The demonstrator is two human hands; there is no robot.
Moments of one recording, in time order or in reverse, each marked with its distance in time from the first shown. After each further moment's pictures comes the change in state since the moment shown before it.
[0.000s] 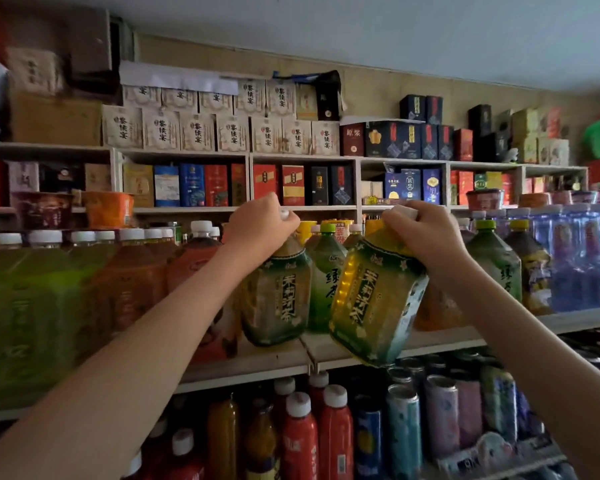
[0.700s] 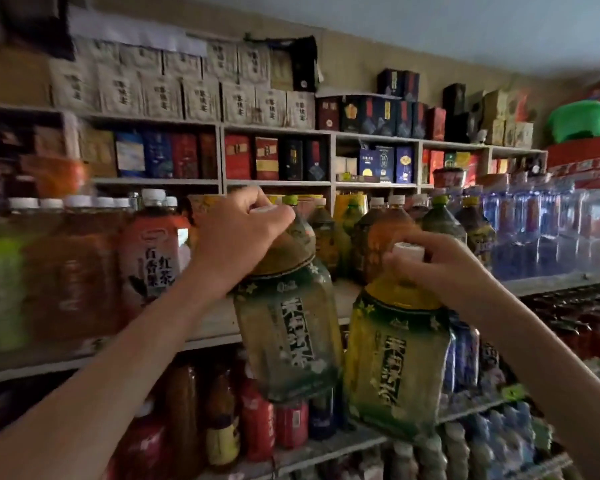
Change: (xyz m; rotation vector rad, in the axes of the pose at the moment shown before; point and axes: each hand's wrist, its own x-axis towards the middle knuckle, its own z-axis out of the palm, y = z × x) left_hand -0.090 0.069 -0.043 -0.667 -0.082 -0.180; right_hand -0.084 0.019 -0.081 -0.039 -0.335 -0.027
